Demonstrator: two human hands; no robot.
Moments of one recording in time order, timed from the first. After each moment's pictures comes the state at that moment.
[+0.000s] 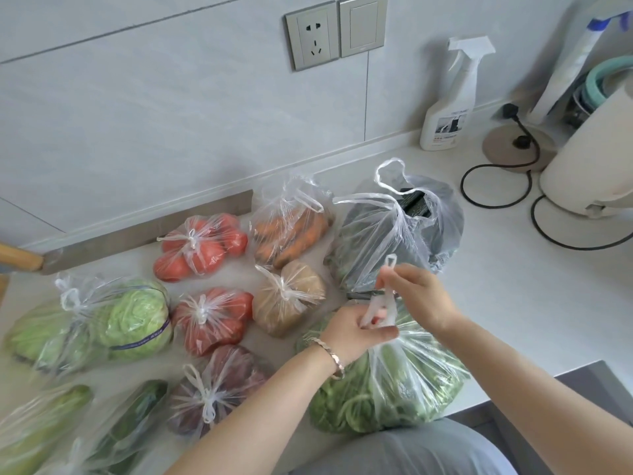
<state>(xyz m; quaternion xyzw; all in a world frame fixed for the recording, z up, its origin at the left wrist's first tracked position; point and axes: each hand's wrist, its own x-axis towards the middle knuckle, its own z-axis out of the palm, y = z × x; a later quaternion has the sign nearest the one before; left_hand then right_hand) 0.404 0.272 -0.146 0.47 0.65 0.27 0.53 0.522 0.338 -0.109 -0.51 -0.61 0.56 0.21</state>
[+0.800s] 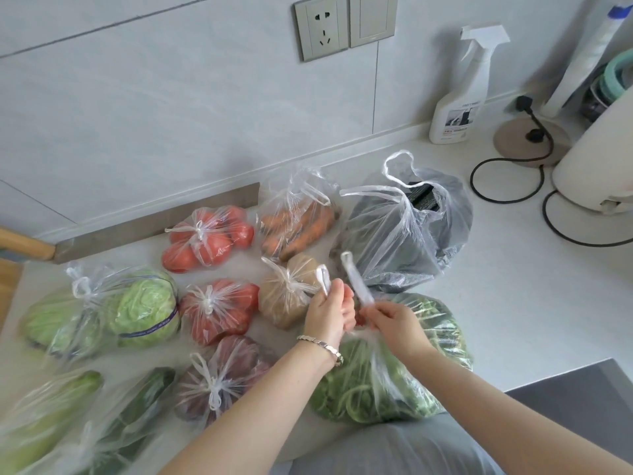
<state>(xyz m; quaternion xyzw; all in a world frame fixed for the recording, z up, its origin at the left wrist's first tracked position) 0.392 0.274 -0.145 0.12 0.62 0.53 0.56 0.503 0.297 -0.163 -0.57 -0.54 0.60 0.15</state>
